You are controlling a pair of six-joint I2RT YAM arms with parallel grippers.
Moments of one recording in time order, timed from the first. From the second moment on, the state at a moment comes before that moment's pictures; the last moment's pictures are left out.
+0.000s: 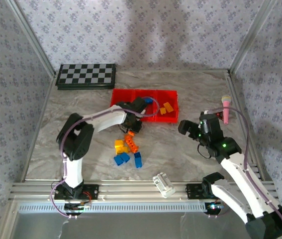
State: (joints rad) left arm -0.76 1.88 1.39 -0.79 -0.08 -0.29; right arm 0.36 0.77 0.70 -0.68 0.06 0.63
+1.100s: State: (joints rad) left arm -0.42 2.03 1.73 -0.68 -0.07 -0.43; right arm 0.28 0.68 0.67 -0.75 0.06 0.60
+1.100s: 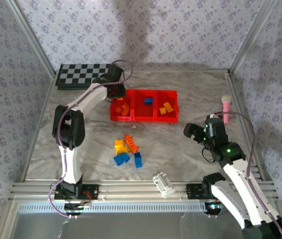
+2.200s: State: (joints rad) left arm -0.52 1.62 1.32 -0.60 -0.05 -0.43; right arm 0.23 0.72 0.67 -0.74 -0.08 0.60
